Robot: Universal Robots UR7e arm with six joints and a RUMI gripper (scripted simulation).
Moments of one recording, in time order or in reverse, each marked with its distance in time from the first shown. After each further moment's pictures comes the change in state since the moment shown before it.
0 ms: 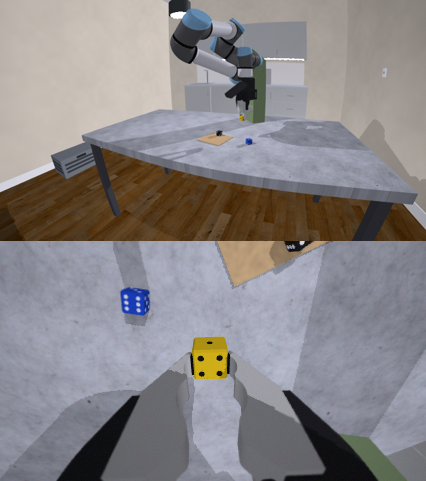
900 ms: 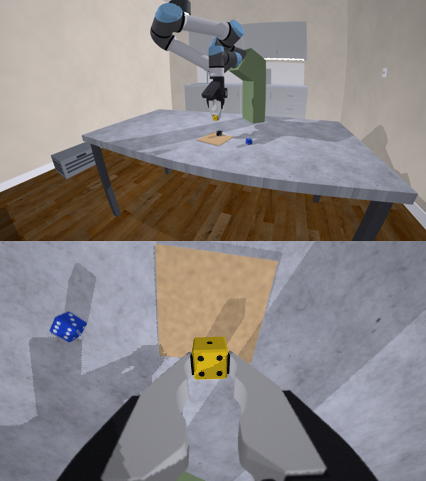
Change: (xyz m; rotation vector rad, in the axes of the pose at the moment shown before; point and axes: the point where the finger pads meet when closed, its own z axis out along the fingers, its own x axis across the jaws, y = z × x) arm 0.065 -0.124 -0.006 0.005 0.002 -0.553
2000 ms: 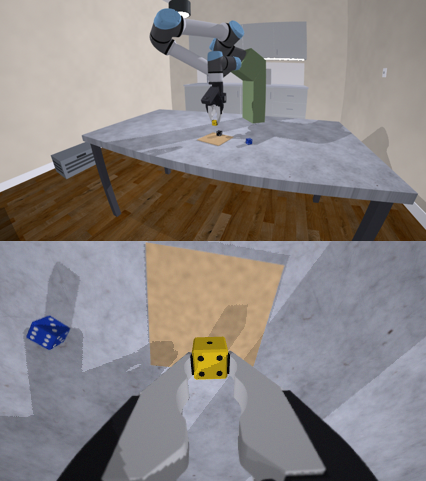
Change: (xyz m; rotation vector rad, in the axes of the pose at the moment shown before) arm 0.005 -0.002 0.027 -0.001 -0.004 -0.022
